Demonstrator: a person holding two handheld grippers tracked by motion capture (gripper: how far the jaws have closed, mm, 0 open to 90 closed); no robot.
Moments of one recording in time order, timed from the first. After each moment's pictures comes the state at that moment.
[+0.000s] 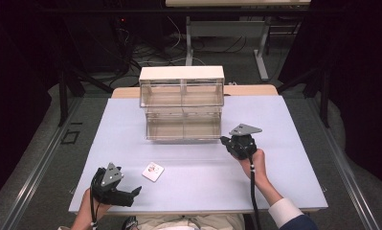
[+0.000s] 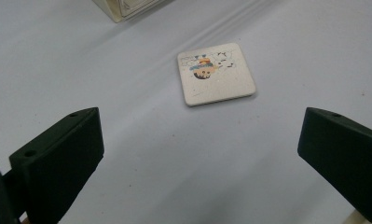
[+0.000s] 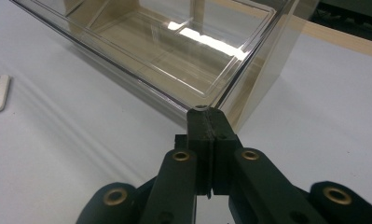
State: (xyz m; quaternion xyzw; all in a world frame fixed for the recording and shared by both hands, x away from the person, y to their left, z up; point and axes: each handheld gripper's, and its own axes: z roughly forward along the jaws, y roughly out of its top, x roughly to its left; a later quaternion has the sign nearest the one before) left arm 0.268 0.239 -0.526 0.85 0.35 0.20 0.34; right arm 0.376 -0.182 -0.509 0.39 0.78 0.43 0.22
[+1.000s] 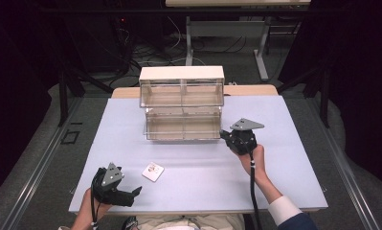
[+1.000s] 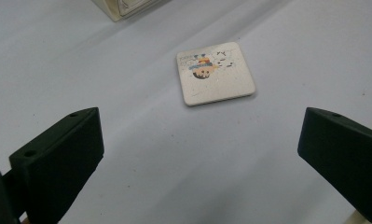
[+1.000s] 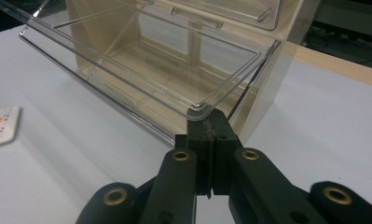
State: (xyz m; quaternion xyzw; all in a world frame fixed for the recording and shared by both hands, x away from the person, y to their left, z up) left arm 0.269 0.238 -0.527 0.85 0.36 0.20 0.34; right arm 0.382 -0.181 -0.491 0.38 0.77 0.46 0.23
